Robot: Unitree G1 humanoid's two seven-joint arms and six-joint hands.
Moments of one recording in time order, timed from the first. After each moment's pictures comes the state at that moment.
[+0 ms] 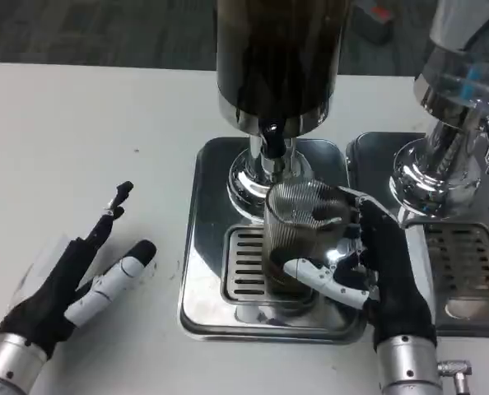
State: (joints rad) left arm -0.09 0.46 -0.02 0.76 0.21 -0.80 -0.07; right arm 0.10 0.06 0.22 0.13 -0.34 -0.20 -0.34
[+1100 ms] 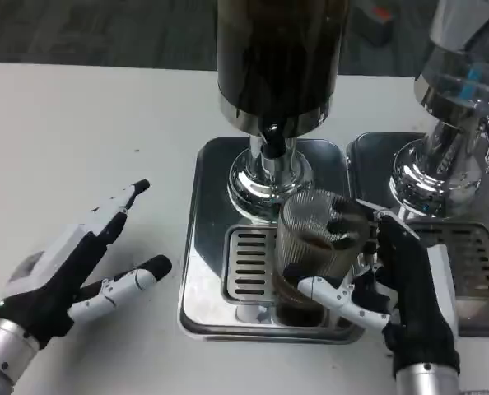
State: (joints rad) left arm -0.12 0.56 -0.06 0.73 0.43 -0.83 0.04; right arm 0.25 0.05 0.22 -0.03 -0.33 -0.20 -0.29
